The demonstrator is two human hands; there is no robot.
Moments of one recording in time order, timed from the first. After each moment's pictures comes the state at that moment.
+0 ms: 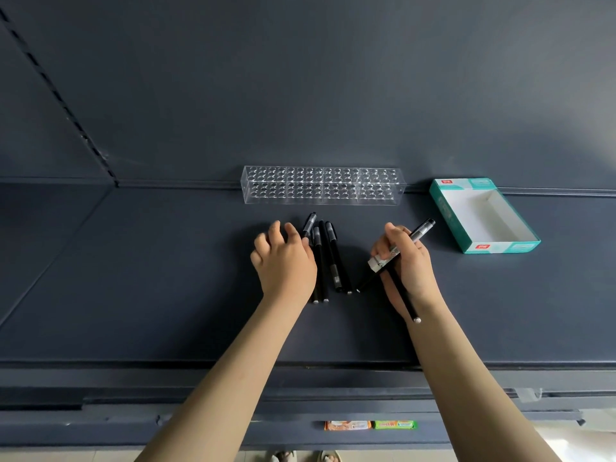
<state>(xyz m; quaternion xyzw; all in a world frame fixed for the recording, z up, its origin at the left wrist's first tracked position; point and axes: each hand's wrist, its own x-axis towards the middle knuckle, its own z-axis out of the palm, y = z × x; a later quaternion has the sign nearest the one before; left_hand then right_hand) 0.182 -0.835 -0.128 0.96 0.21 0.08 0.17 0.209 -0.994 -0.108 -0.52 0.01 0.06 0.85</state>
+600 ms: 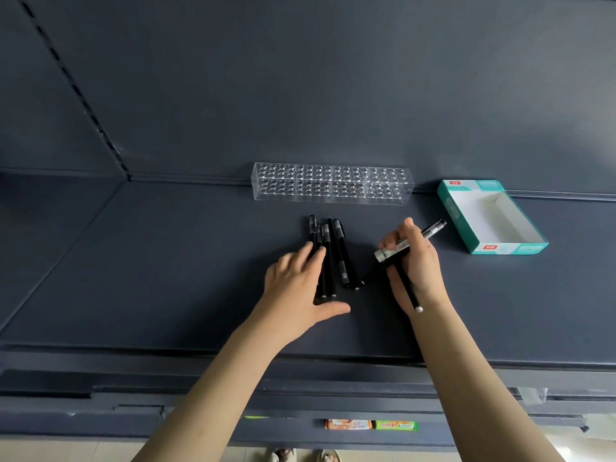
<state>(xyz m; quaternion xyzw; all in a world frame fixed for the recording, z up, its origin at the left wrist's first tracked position) 0.128 -0.821 -0.114 0.99 0.00 -0.04 0.16 0.208 -0.993 -0.110 -0.52 0.04 0.05 0.85</state>
